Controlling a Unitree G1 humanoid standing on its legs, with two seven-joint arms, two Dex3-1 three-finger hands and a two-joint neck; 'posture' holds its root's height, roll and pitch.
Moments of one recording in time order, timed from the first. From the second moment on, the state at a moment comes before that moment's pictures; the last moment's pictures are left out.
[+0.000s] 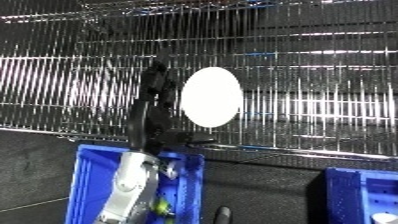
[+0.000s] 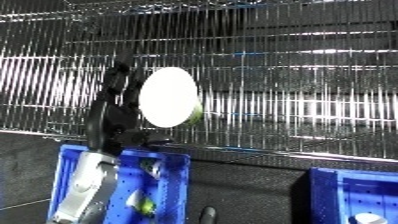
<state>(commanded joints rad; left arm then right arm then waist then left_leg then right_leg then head) -0.78 0.49 -0.28 0.77 -0.72 -0.47 0.09 -0.45 -0.39 0.46 0.91 0.92 -0.14 0.27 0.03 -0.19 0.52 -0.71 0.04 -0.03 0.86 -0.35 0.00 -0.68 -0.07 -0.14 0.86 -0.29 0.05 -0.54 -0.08</state>
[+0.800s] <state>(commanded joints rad) -0.85 0.45 -0.34 0.79 -0.69 -0.42 0.06 -0.46 -0.36 0.48 0.91 0.92 -0.16 0.24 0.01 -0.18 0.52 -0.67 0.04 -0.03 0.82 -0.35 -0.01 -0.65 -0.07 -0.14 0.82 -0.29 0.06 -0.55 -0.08</state>
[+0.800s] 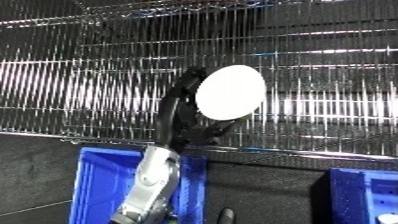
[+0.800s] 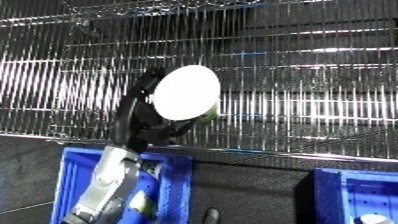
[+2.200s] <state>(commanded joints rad) -0.24 0.54 0.19 0.96 -1.11 -0.61 0.20 -0.28 -0.36 0.33 1.08 1.00 -0.31 0.30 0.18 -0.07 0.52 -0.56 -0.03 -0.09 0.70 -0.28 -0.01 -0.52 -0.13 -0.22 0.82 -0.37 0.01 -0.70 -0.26</state>
